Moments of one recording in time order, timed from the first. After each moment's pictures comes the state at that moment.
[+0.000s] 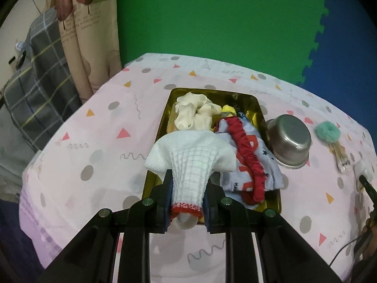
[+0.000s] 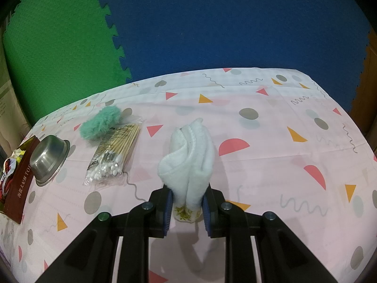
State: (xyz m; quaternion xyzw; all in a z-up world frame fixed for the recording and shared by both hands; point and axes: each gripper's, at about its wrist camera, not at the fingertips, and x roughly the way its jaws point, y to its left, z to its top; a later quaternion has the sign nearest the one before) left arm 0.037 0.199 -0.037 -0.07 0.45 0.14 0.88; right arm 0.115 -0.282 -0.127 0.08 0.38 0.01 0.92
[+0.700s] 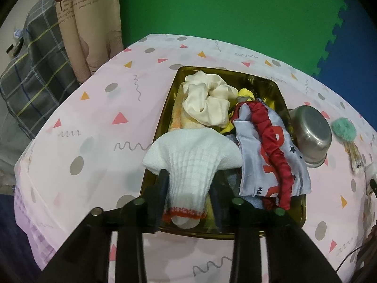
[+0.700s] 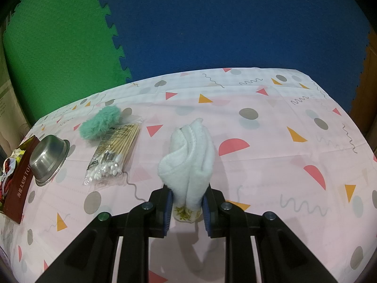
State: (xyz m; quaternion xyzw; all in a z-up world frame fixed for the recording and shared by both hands) left arm 0.054 0.214 -0.067 -0.08 0.48 0.15 0.86; right arm 0.115 -0.282 -0.127 0.08 0.38 0.01 0.92
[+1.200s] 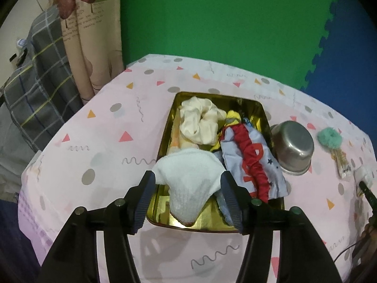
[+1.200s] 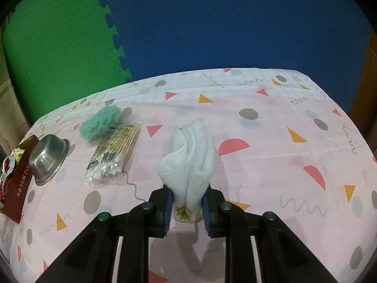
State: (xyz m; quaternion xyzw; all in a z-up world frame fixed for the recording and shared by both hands) left arm 0.037 0.207 -0.029 -0.07 0.44 0.15 0.88; right arm 0.115 -0.281 -0.127 0.07 0.38 0.01 0.92
